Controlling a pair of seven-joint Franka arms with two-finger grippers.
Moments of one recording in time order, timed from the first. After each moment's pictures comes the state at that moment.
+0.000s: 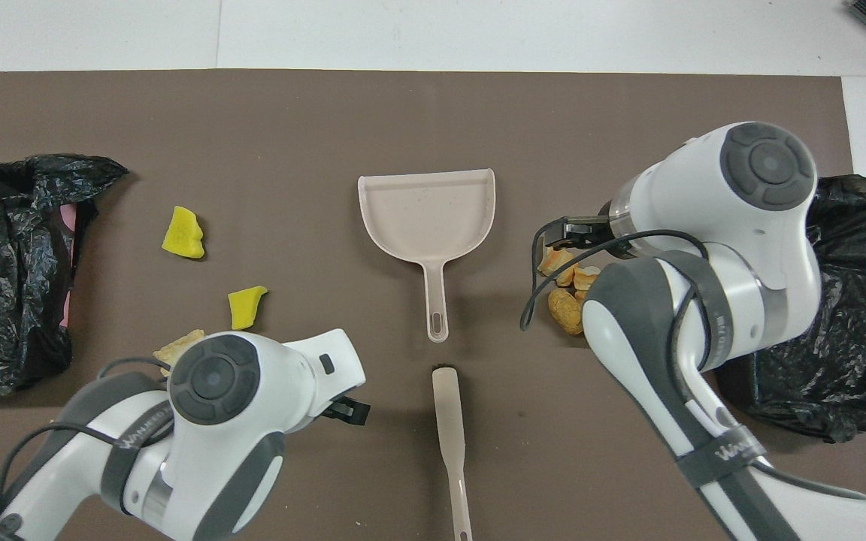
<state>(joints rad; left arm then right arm) -0.79 -0.15 -0.02 -2.38 -0.13 2.24 -0.40 0.40 0.25 -0.06 -1.71 0.05 2.03 0.32</state>
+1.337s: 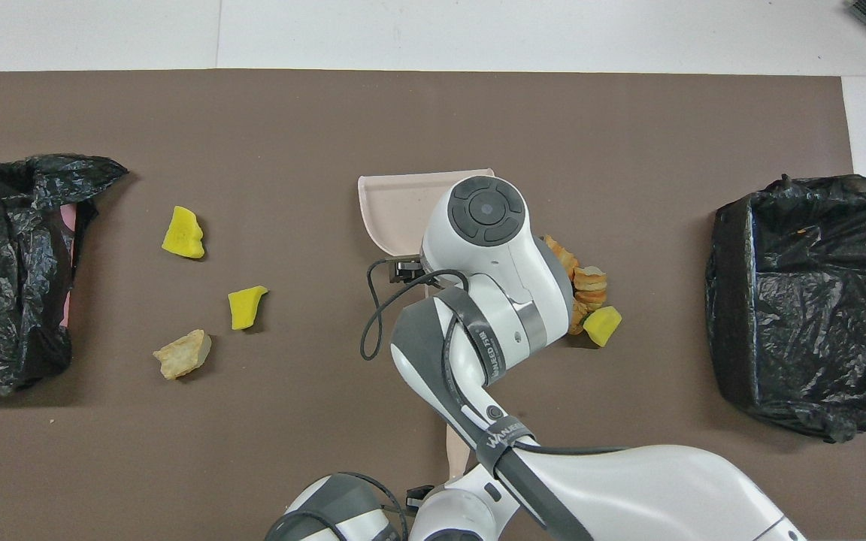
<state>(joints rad) -1.12 -0.01 0.01 -2.35 -0.13 2.37 -0.88 0.59 0.46 -0.05 -1.62 0.14 2.09 0.46</state>
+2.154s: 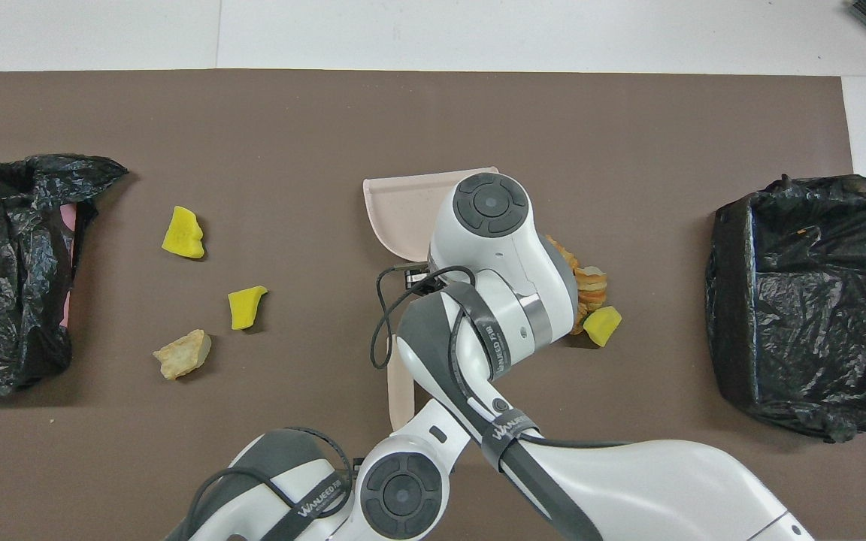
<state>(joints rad) -0.93 -0.05 0.02 -2.34 -0.06 2.17 -0.88 0.56 0.46 -0.05 -1.62 0.18 2.02 0.25</state>
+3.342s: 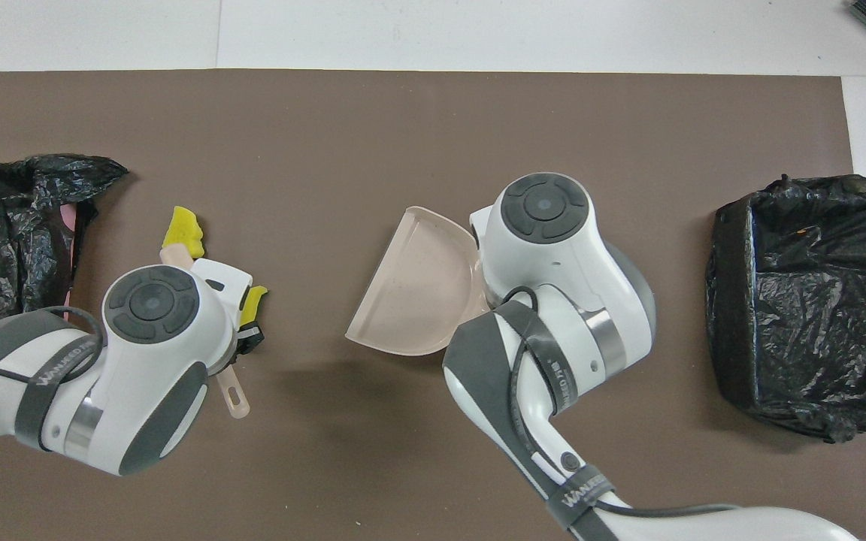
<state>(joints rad) -0.40 -0.09 0.03 -2.25 0.16 1.92 -0.88 0.55 0.28 -0.04 -1.73 0.04 1.80 -0.61</state>
